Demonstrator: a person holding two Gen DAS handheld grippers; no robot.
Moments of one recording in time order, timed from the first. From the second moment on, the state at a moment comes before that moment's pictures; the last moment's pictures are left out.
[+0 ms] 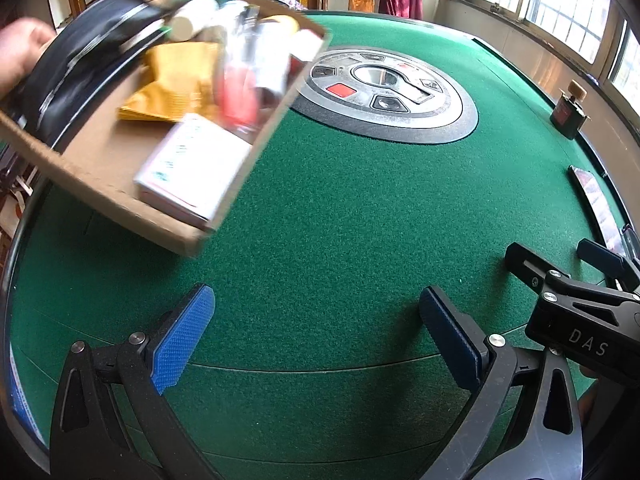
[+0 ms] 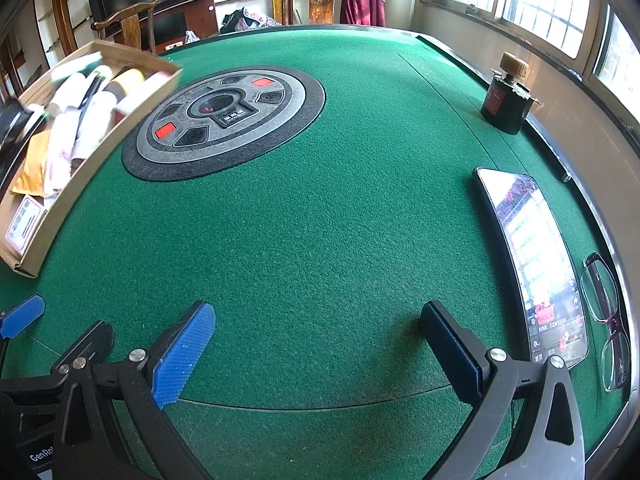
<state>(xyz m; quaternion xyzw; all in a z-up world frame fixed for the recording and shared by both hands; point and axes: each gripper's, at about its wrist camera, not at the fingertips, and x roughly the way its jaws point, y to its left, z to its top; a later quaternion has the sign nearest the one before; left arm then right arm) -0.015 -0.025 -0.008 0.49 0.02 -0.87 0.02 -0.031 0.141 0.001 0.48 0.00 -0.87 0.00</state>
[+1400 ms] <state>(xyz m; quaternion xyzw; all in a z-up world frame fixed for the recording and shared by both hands) -0.018 -0.028 -0.009 0.48 0.03 -0.87 0.05 -0.033 0.141 0.001 0.48 0.00 -0.87 0.00</state>
